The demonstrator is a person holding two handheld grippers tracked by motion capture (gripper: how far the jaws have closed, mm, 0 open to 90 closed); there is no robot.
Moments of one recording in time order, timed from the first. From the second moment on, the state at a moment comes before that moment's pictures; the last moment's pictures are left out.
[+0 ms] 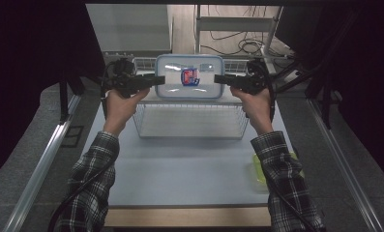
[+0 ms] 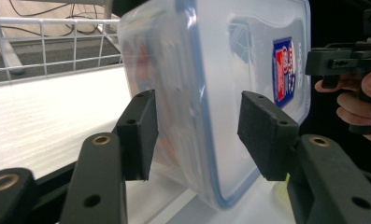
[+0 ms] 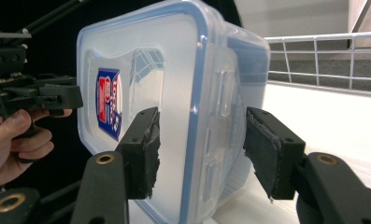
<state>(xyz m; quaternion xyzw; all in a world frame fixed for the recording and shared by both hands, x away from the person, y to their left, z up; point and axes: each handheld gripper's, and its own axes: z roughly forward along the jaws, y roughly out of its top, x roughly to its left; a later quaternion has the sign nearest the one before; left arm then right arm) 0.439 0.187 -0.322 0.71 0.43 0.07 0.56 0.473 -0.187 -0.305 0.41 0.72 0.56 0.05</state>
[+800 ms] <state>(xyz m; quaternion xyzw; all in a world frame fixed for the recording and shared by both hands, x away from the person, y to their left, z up) 0.445 0.181 -0.321 0.70 0.46 0.10 0.54 0.477 -0.173 -0.306 0.42 0.73 0.52 0.11</state>
